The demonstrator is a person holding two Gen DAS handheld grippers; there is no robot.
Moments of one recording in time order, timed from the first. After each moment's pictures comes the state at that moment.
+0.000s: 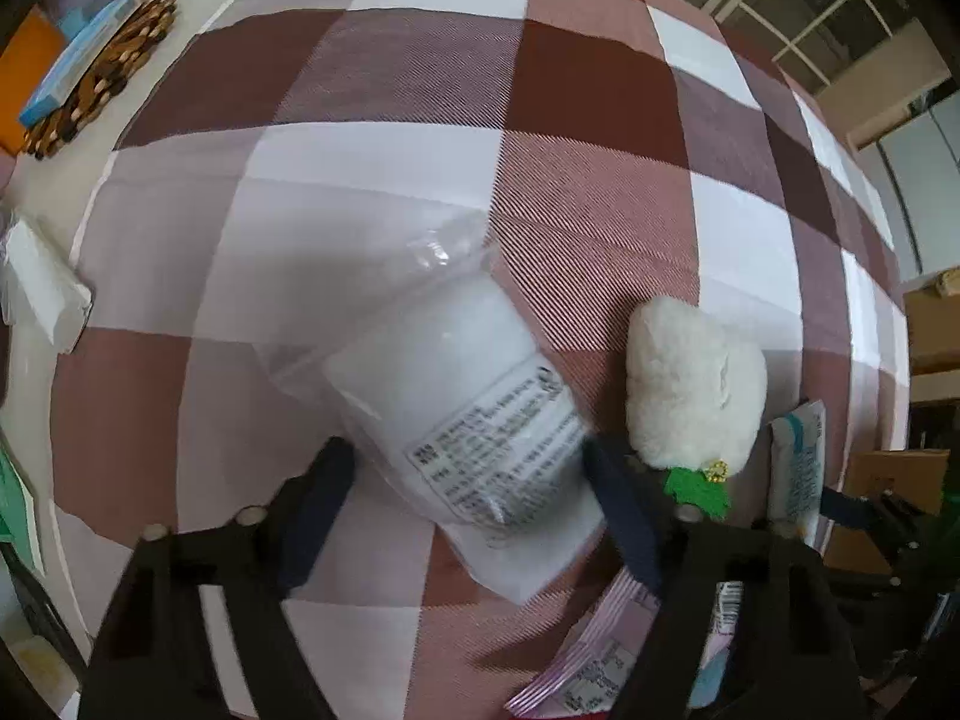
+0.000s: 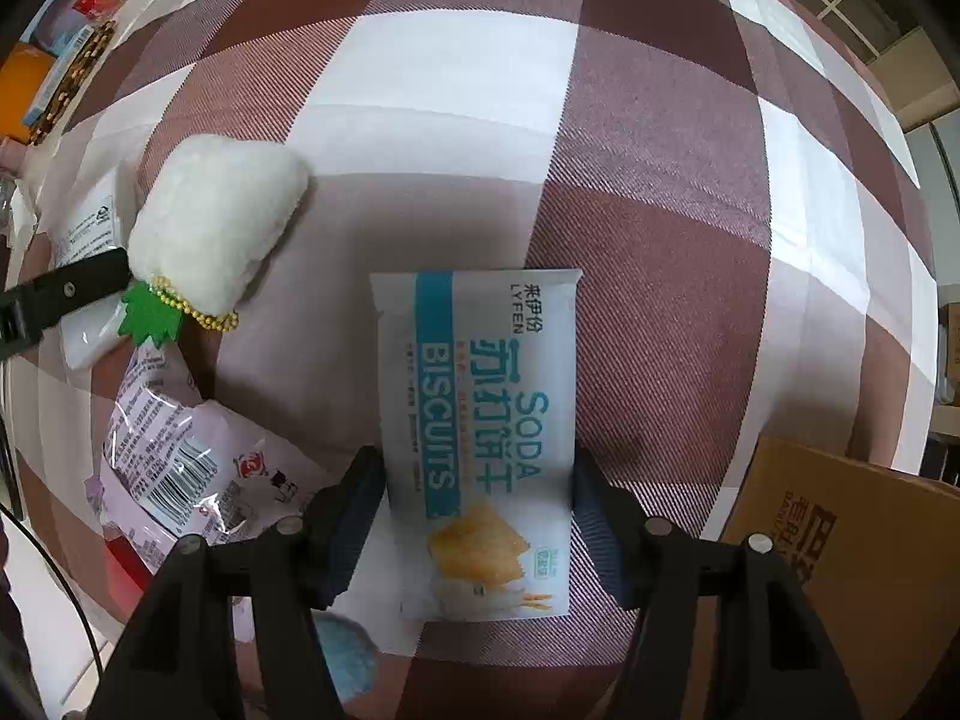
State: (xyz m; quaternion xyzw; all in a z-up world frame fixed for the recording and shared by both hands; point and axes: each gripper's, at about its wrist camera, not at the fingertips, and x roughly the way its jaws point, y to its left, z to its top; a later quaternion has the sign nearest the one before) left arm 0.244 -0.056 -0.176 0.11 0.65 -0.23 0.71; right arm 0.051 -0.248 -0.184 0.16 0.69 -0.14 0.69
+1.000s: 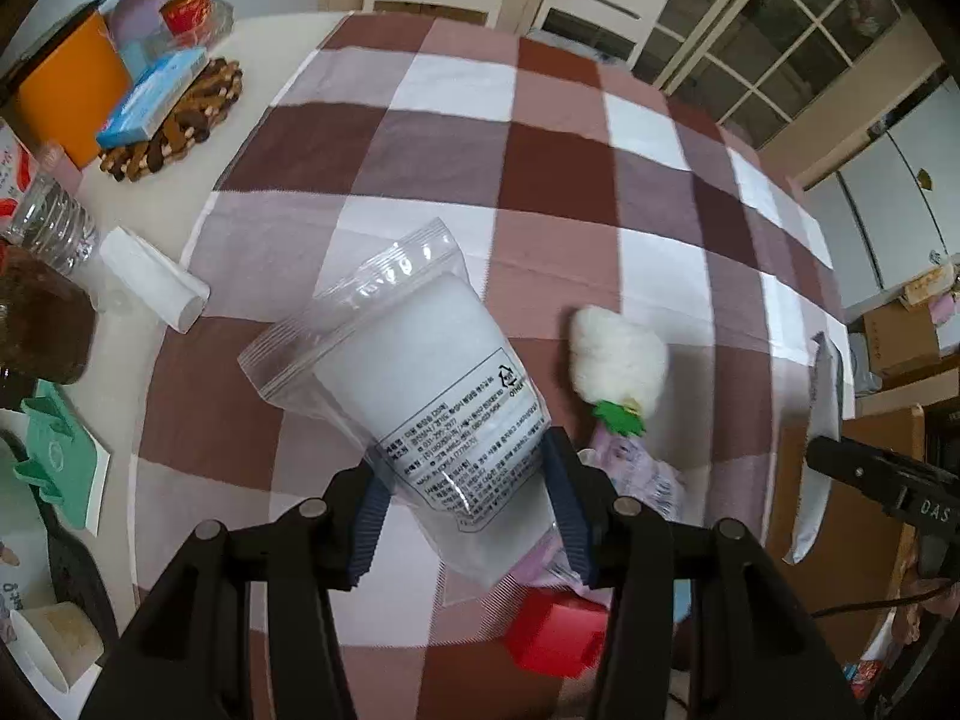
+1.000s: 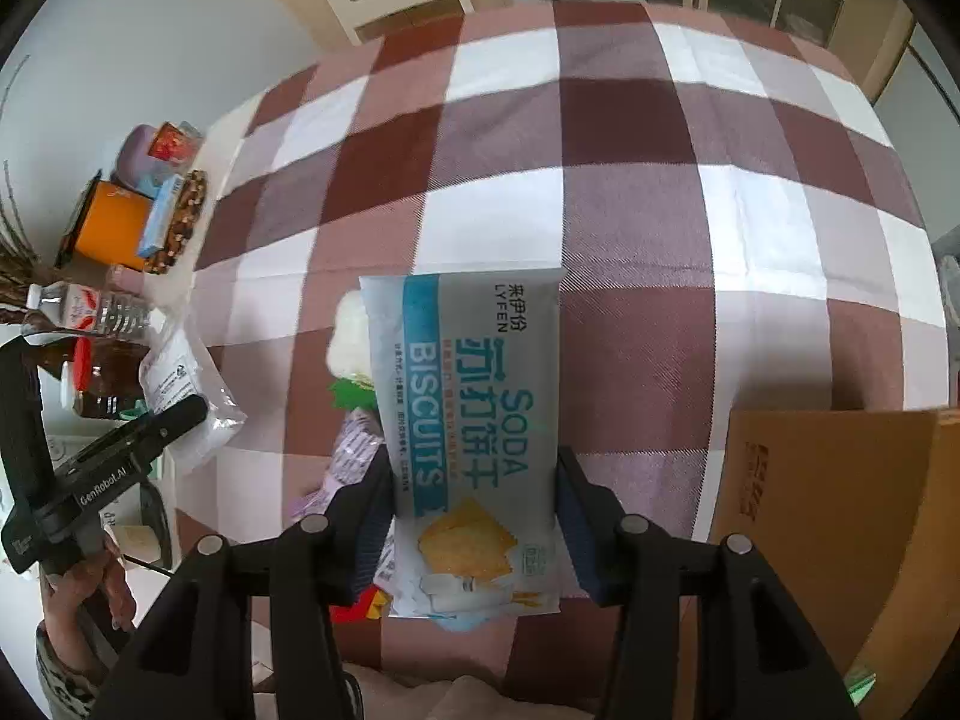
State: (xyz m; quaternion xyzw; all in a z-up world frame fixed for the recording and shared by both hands) left arm 0.215 -0.012 -0.081 0.09 0.60 -0.26 0.75; right arm 0.024 -0.277 -0.068 0.29 0.58 -0.12 0.75
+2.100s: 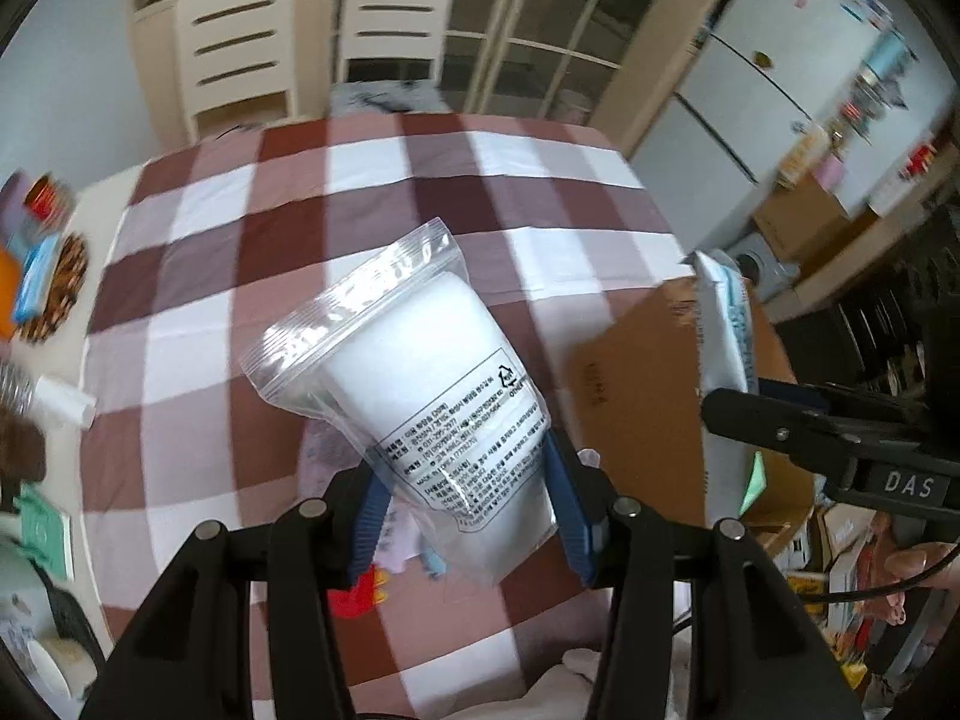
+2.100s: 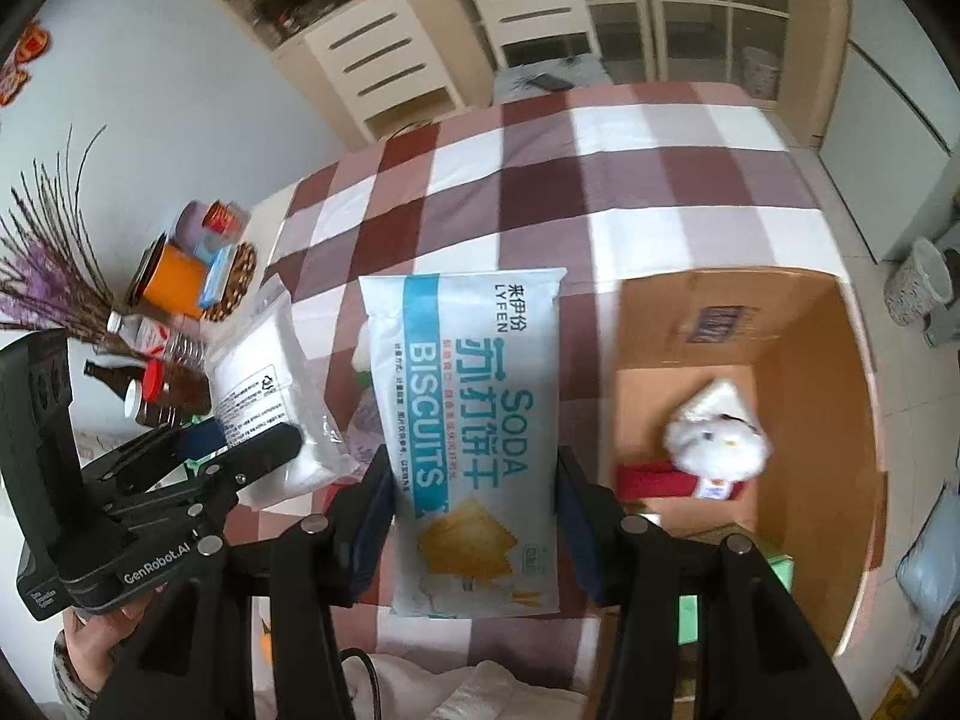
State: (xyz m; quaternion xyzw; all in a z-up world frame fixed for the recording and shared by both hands) left arm 0.056 -0.134 0.016 0.17 0.52 -0.42 0.72; right arm -0.115 -0.303 0.023 0.33 0.49 -0.16 0.79
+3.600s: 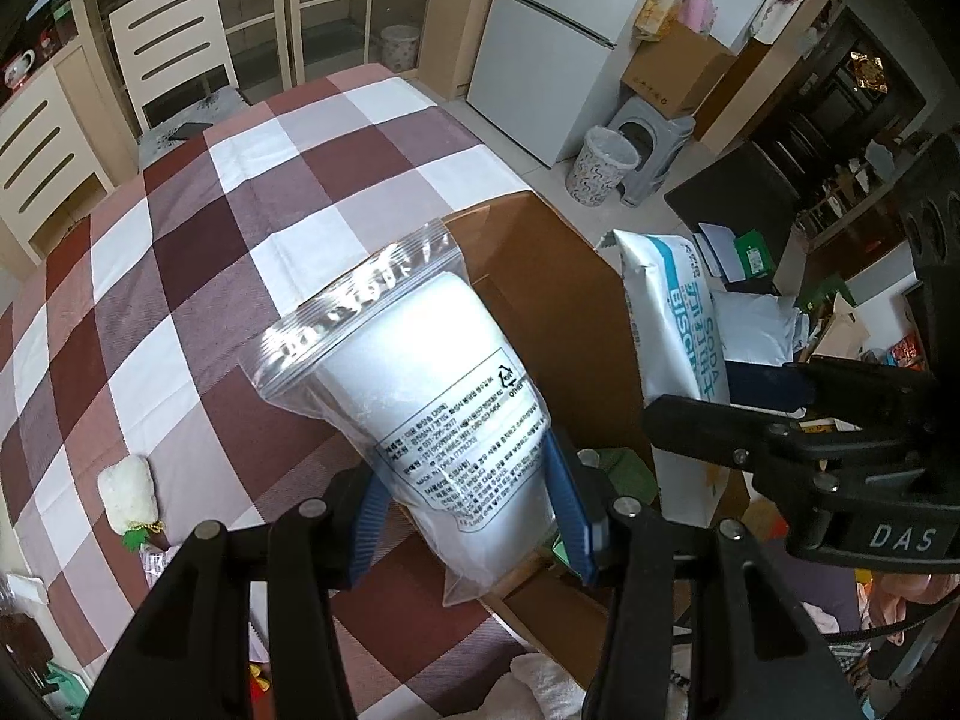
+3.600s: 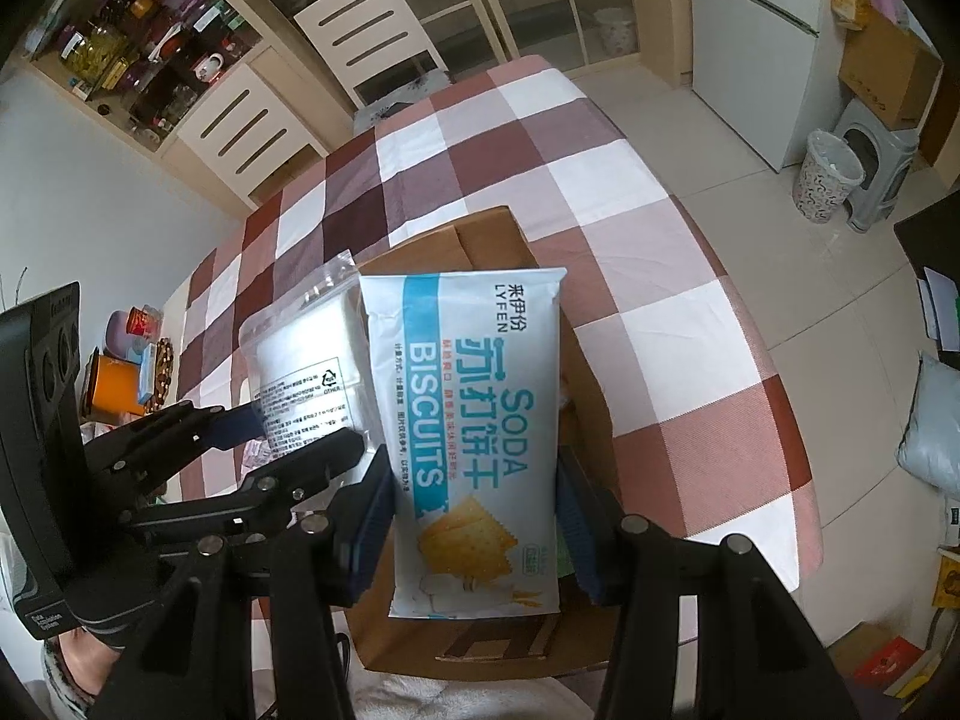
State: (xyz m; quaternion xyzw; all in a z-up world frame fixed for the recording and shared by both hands) left arm -0.054 -0.300 -0.013 0.30 0.50 -0.53 0.61; right arm -0.230 -0.386 -0.003 0.42 0.45 -0.29 0.74
